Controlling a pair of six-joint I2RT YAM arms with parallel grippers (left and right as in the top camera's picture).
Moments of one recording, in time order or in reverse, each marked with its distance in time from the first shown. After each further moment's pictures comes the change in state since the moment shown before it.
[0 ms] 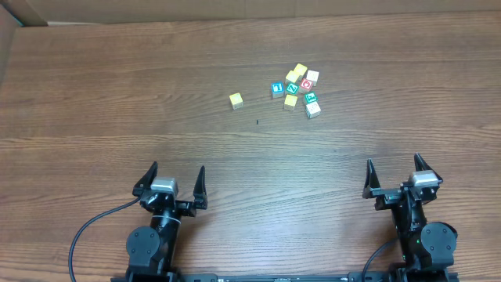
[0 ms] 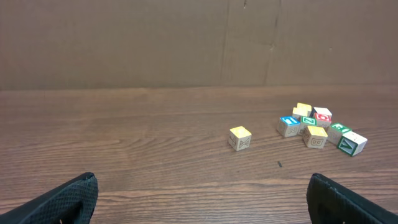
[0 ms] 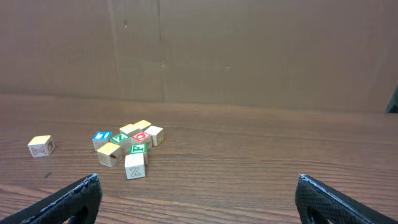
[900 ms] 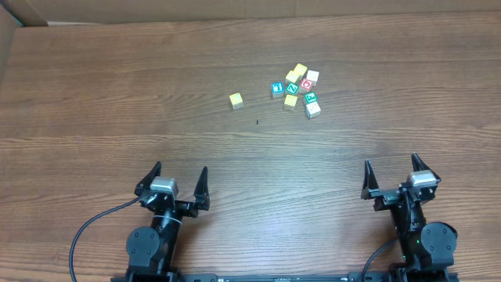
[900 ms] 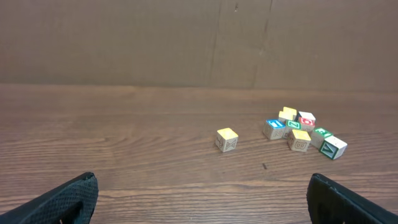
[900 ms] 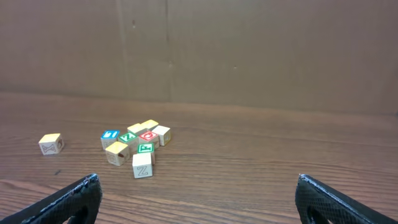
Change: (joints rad) left arm 0.000 0.000 0.000 0.004 0.039 -0.057; right arm 0.000 0.000 0.000 0.002 -0.034 0.000
